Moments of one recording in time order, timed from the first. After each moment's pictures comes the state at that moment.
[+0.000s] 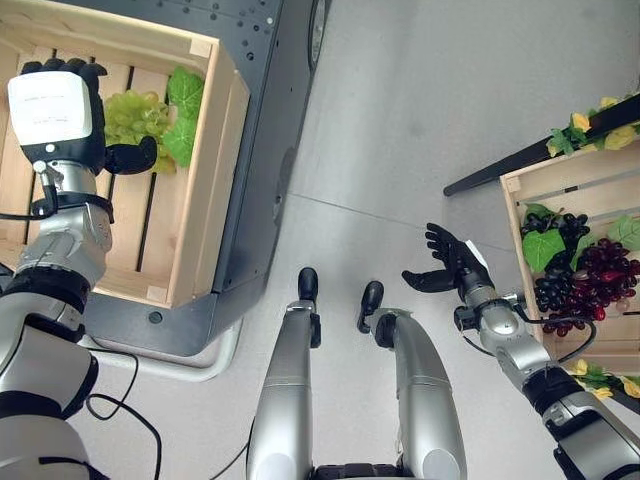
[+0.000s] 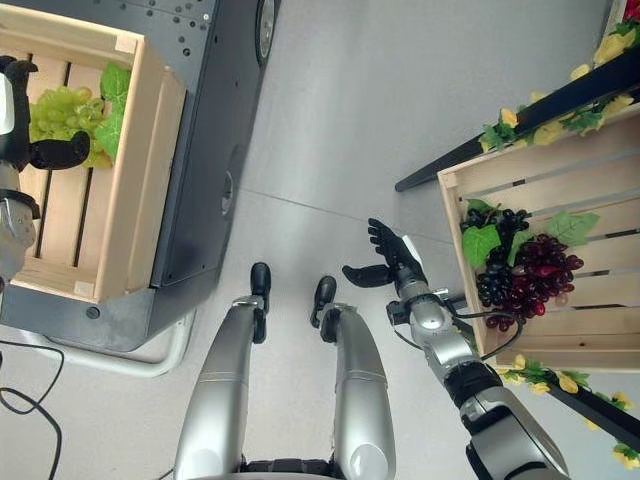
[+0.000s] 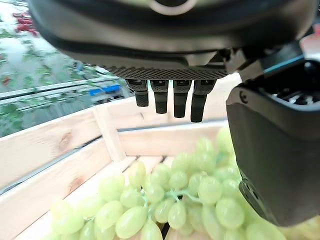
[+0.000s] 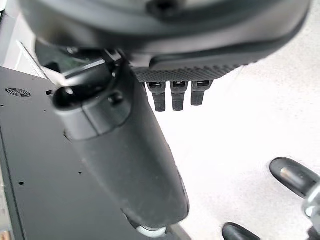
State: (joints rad) left arm -1.01 1.04 -0.70 0.99 0.44 0.03 0.63; right arm -0.47 -0.54 0.48 0.61 0.45 -0.19 -0.11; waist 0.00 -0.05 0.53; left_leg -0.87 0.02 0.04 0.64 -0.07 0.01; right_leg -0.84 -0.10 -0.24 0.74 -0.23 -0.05
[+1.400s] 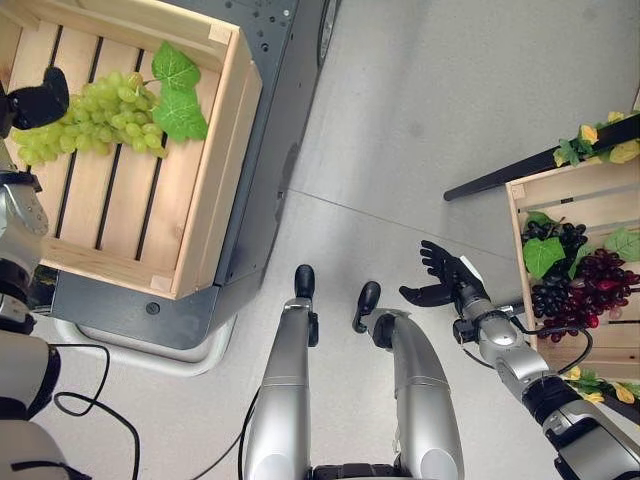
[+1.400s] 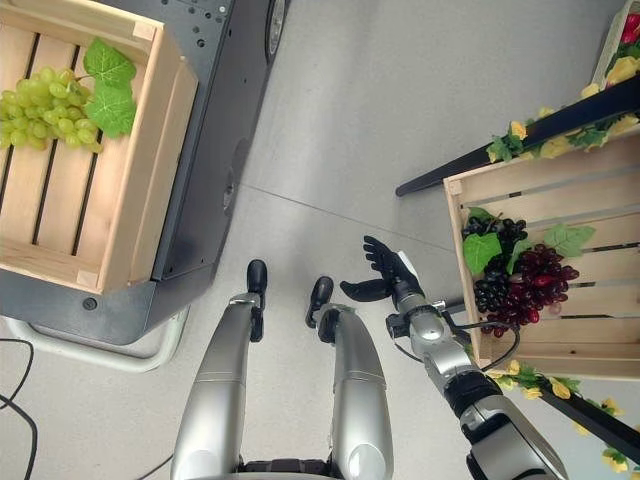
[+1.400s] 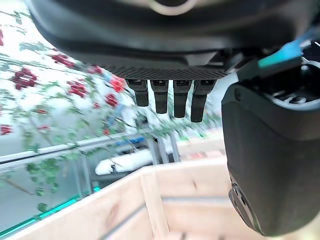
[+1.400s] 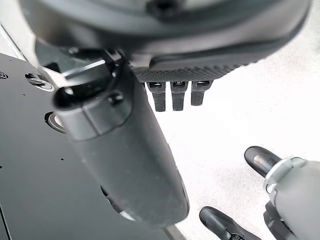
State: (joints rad) left arm -1.01 1.16 -0.55 1.06 0.48 -0.12 0.83; right arm -0.41 -0.54 0.50 0.64 0.48 -0.19 -0.08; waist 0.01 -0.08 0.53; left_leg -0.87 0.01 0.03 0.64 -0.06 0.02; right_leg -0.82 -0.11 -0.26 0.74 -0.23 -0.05
